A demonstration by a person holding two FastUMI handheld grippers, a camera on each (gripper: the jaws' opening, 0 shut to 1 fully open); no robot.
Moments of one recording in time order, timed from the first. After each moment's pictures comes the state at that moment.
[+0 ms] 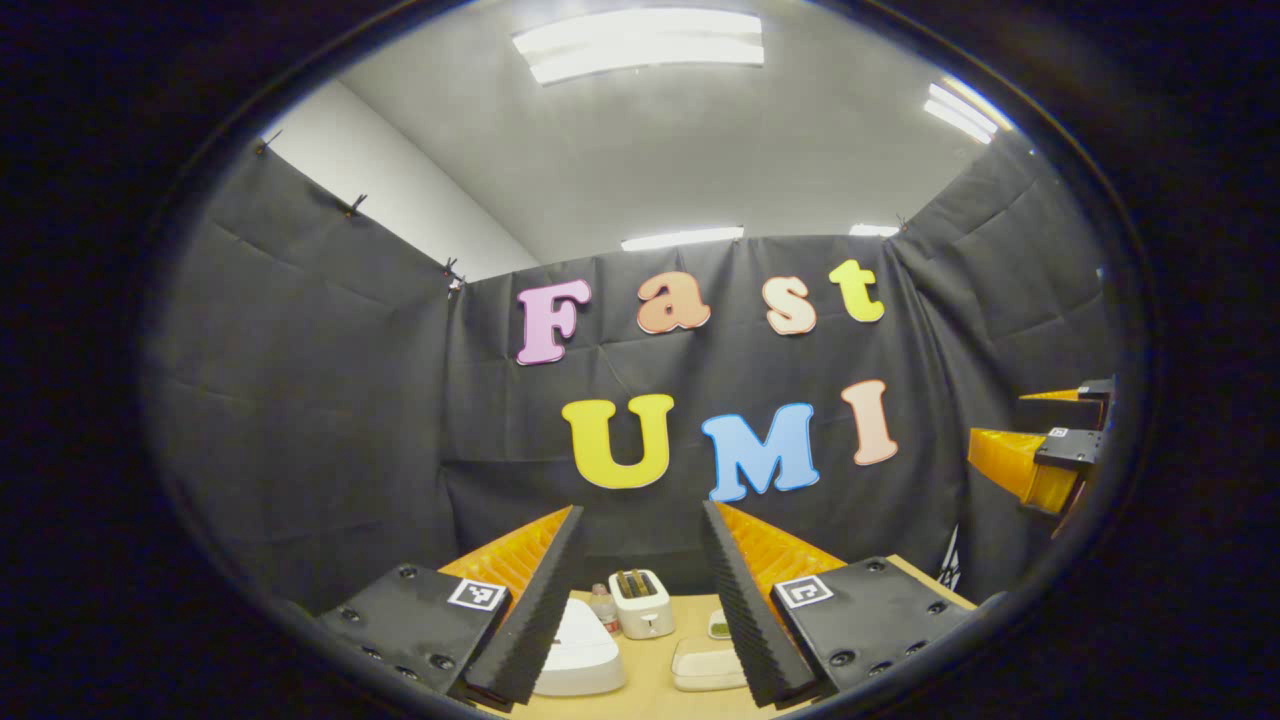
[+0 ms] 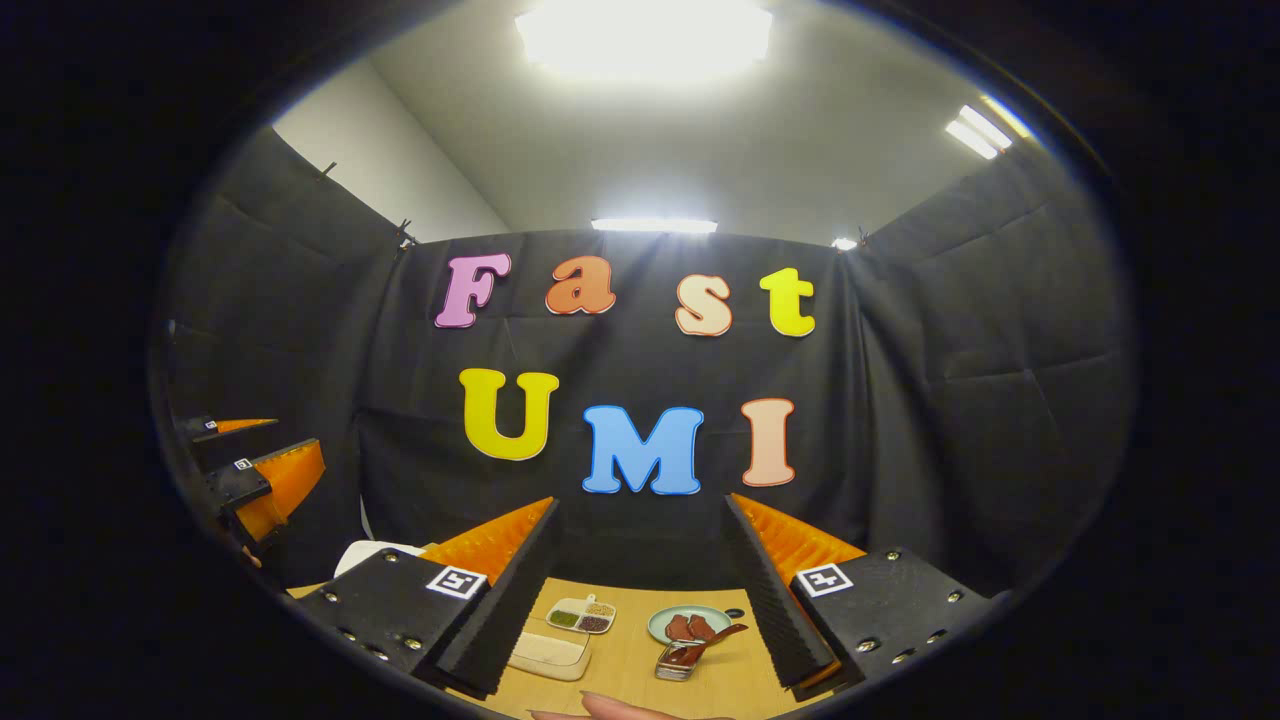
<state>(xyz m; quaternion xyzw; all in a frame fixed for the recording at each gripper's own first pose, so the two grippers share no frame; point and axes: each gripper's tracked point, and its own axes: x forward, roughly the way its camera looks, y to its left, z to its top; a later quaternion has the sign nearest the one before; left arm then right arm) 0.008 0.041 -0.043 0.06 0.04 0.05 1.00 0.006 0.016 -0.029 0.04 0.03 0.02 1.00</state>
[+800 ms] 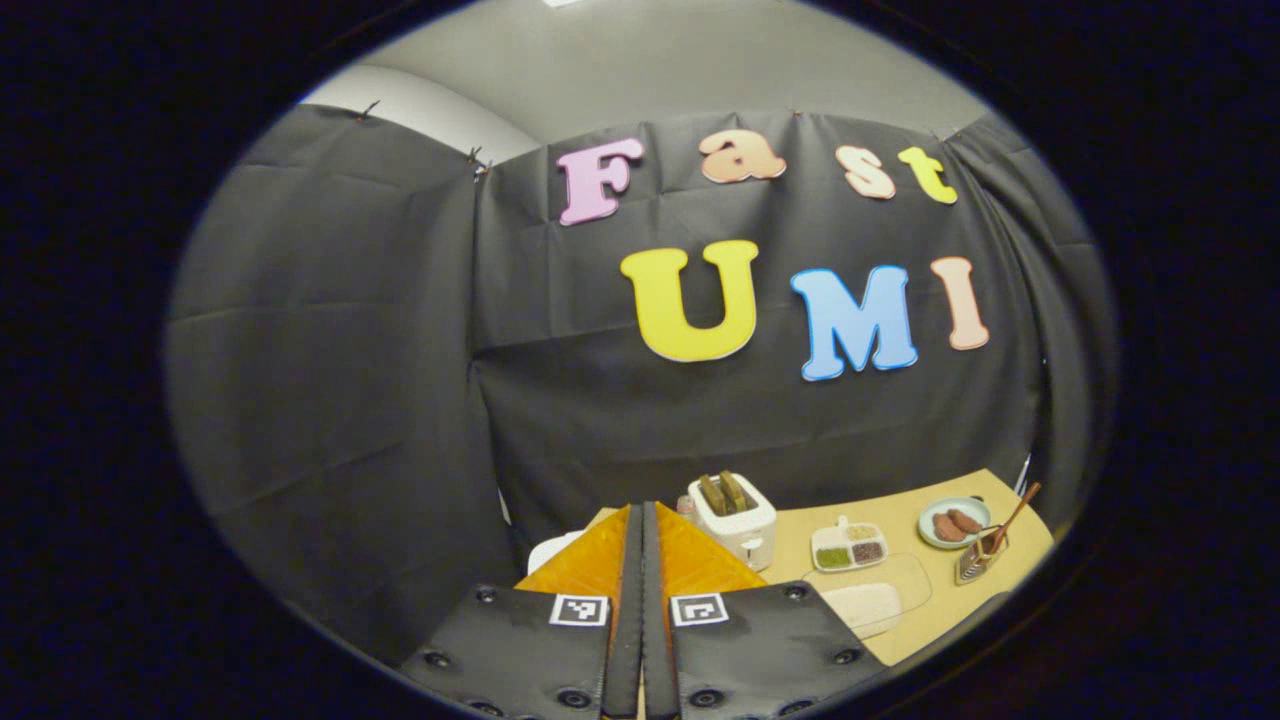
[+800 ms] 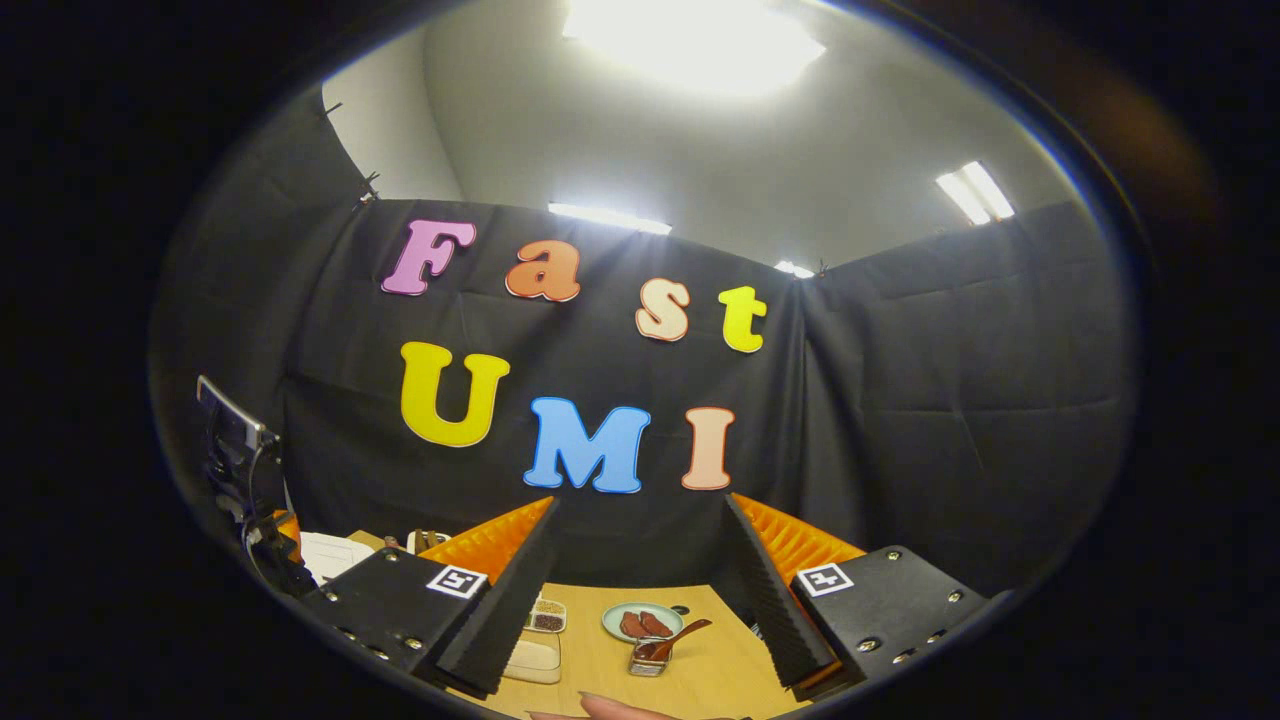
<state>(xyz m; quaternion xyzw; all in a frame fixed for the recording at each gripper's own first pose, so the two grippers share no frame) 0.110 0.227 -0.301 0.05 0.21 0.13 0.97 0.012 0.077 -0.005 -0.03 0.04 -0.12 0.99</state>
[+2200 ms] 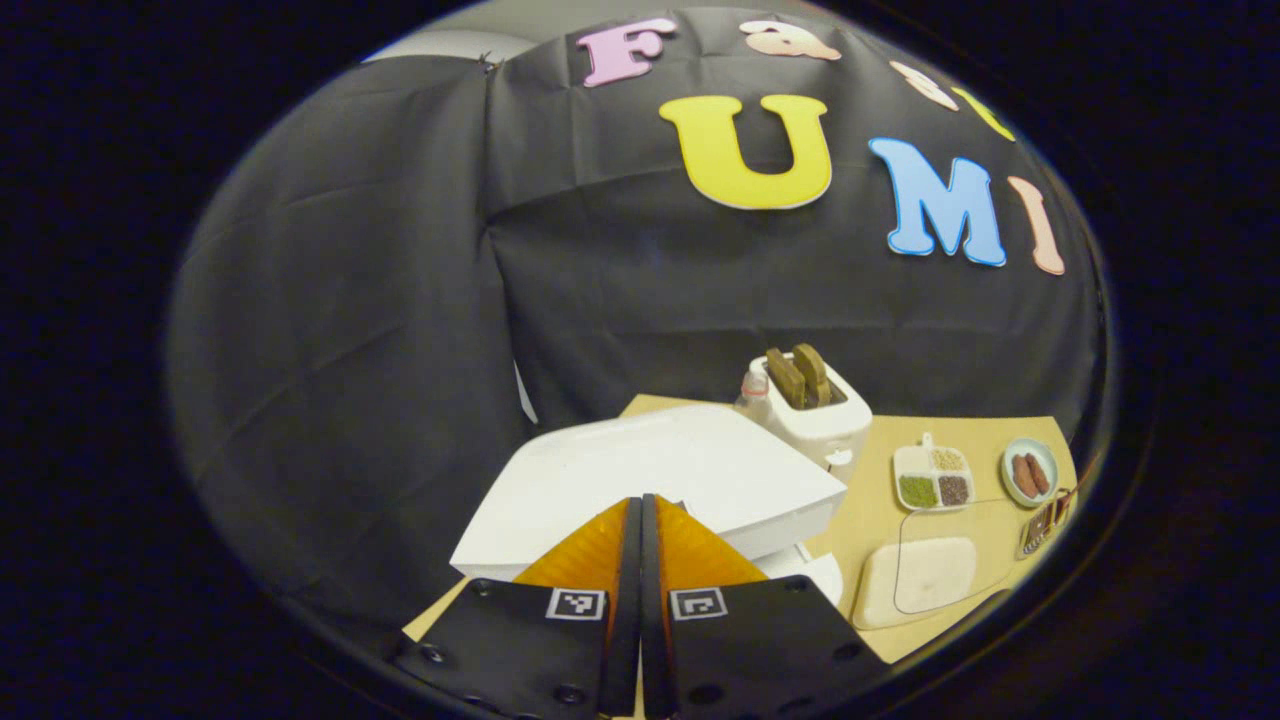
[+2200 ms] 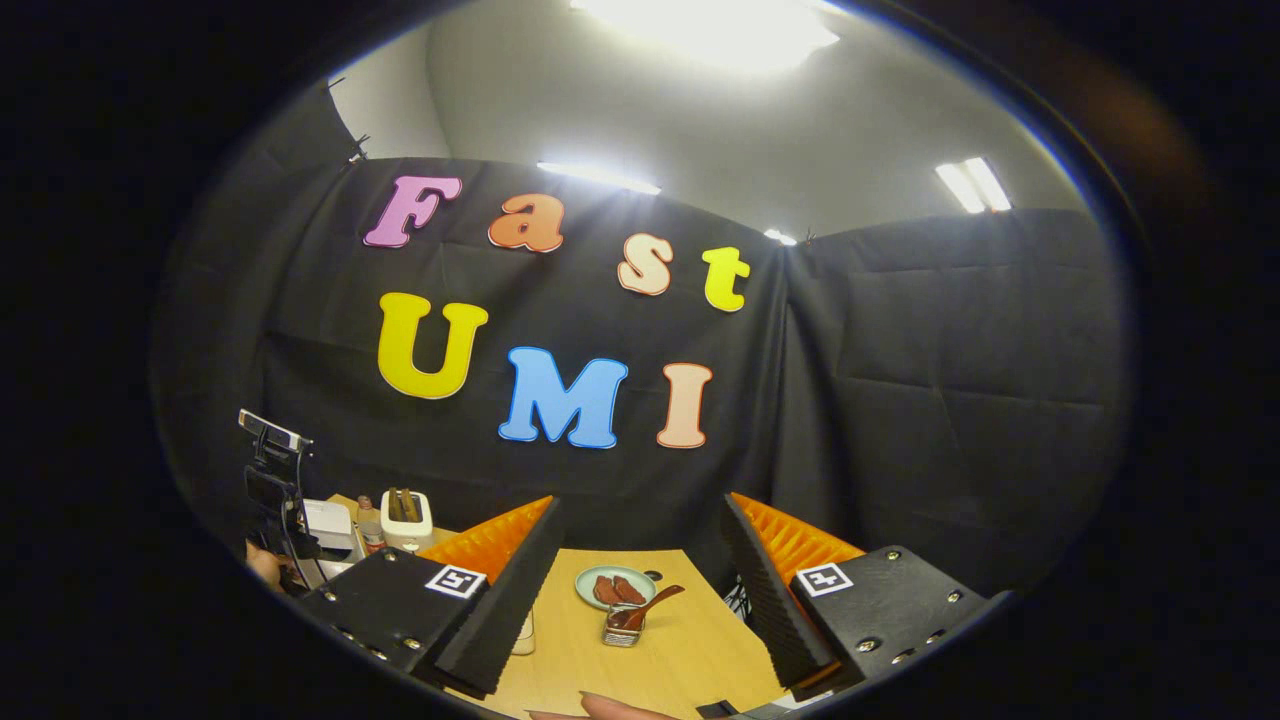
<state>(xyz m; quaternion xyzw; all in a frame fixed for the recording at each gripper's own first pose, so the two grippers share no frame) 0.163 0.273 -0.435 0.05 0.33 0.18 0.92 -0.003 0.064 -0.049 -0.03 0.11 -0.13 0.98</state>
